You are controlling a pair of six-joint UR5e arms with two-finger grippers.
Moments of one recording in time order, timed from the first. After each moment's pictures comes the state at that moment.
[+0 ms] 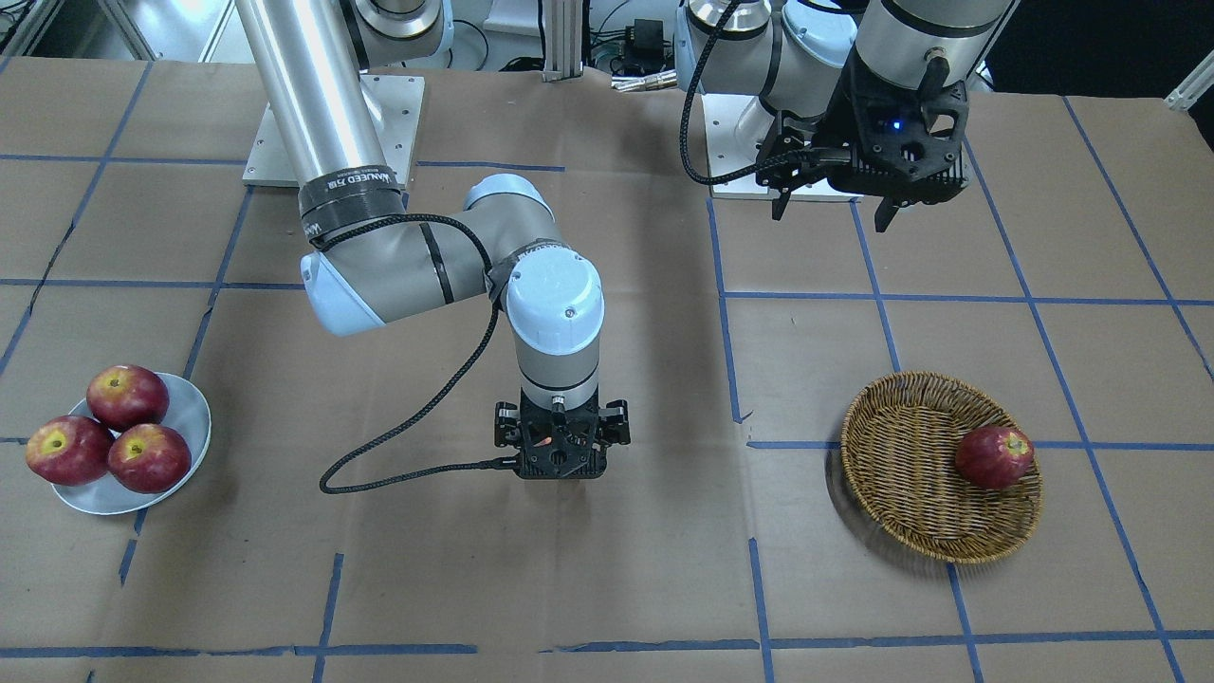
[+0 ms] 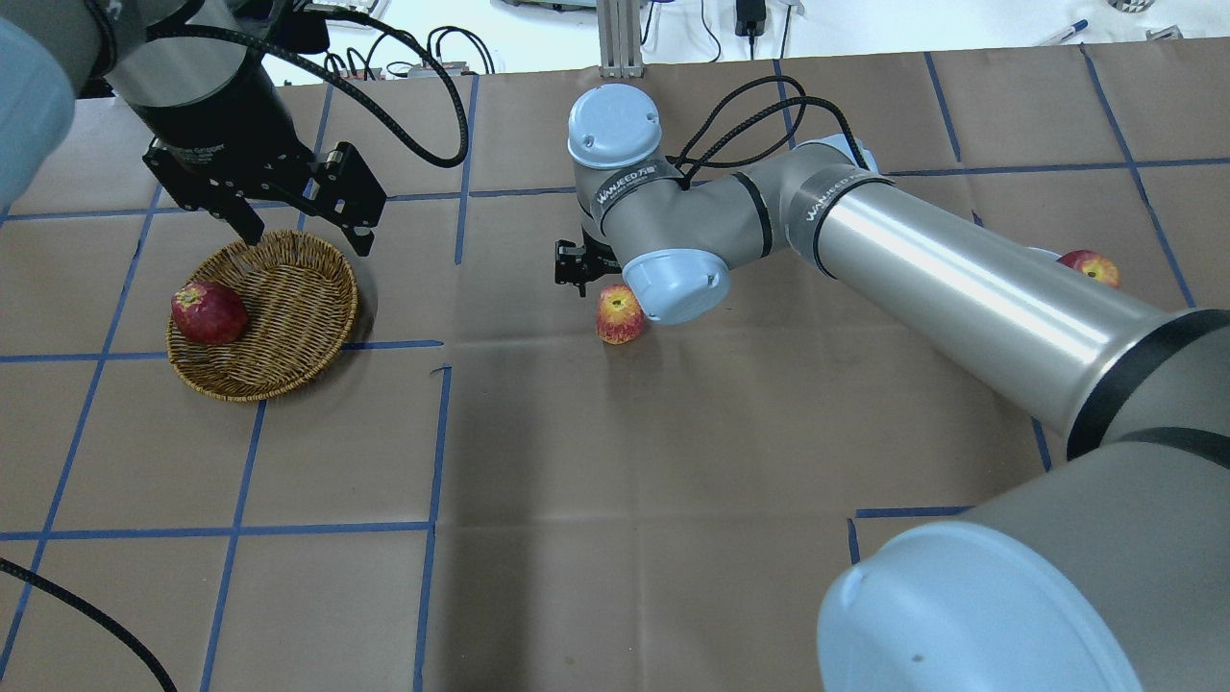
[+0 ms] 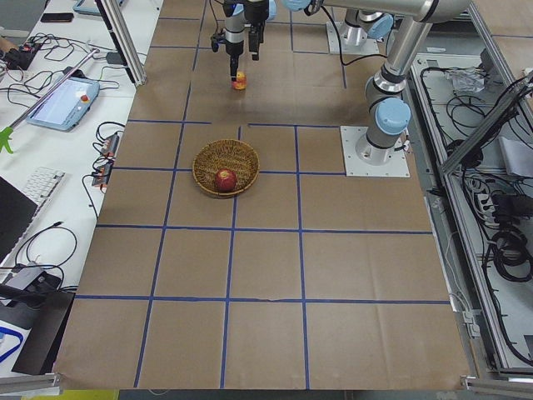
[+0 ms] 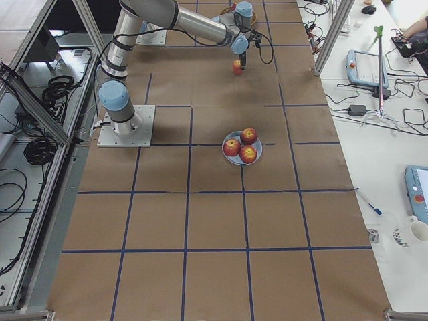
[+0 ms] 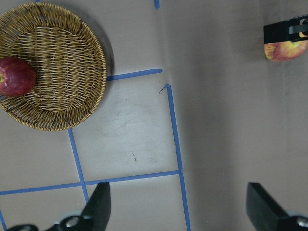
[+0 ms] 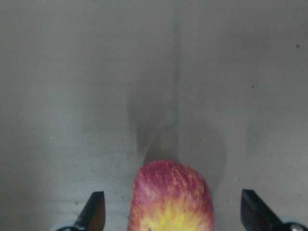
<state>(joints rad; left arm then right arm) -1.58 -1.56 -1.51 -1.68 1.60 0.13 1.96 -0.98 1.55 -2.21 -1.58 0.38</state>
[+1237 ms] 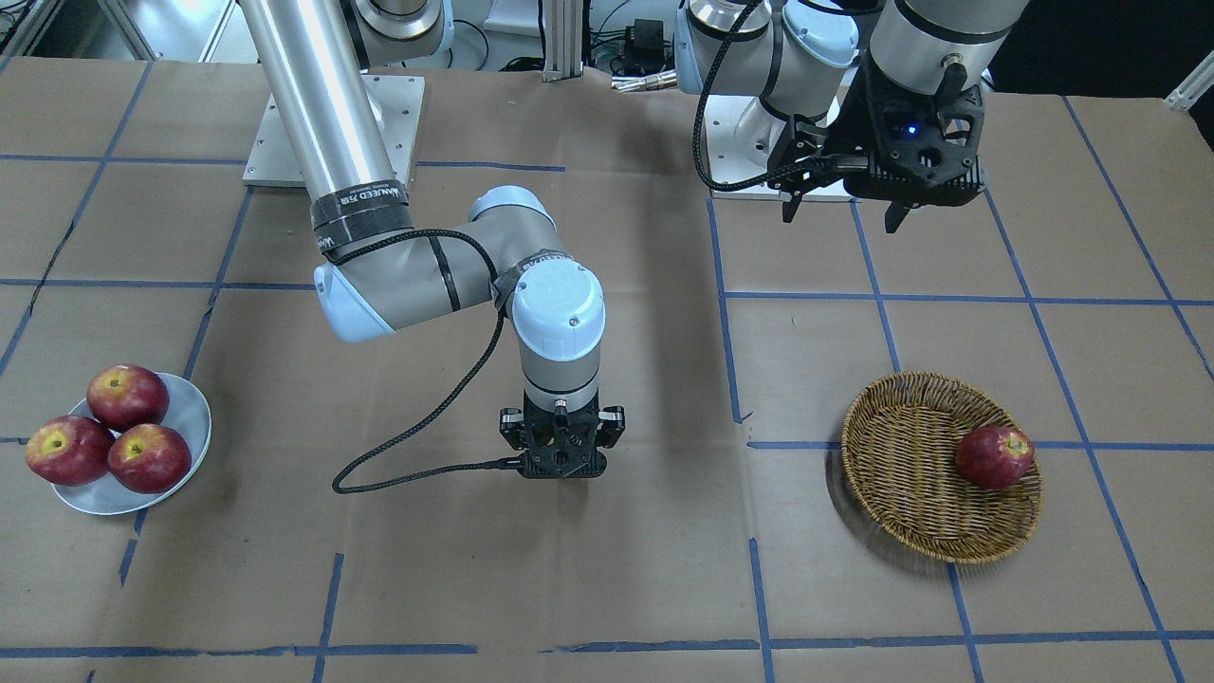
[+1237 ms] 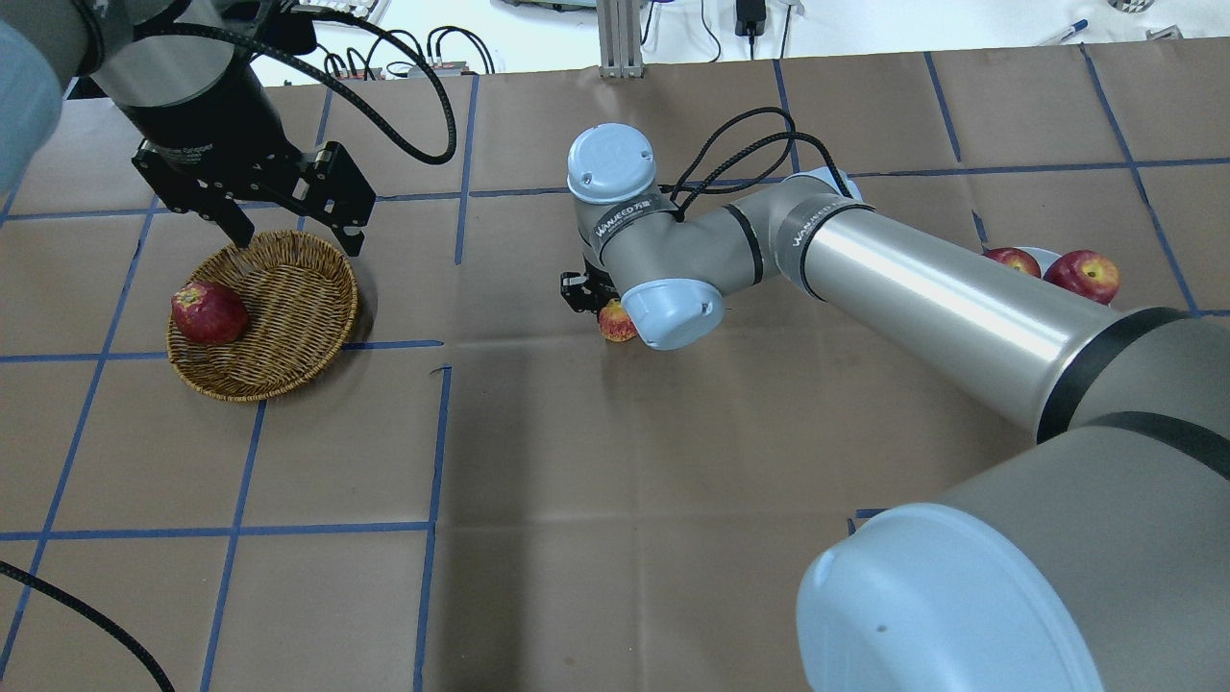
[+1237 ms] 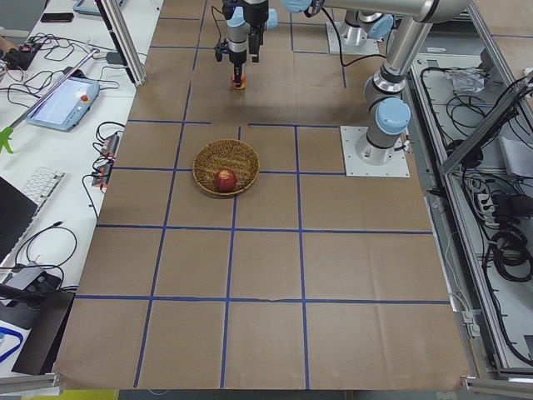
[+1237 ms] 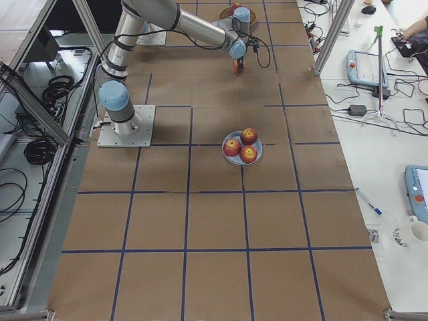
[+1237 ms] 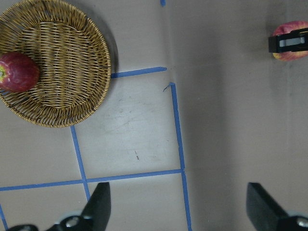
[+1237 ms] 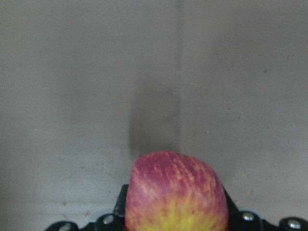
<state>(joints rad) -1.56 -1.56 -1.51 -1.69 1.60 0.13 1.97 -0.97 1.58 -2.25 -1.58 0.39</state>
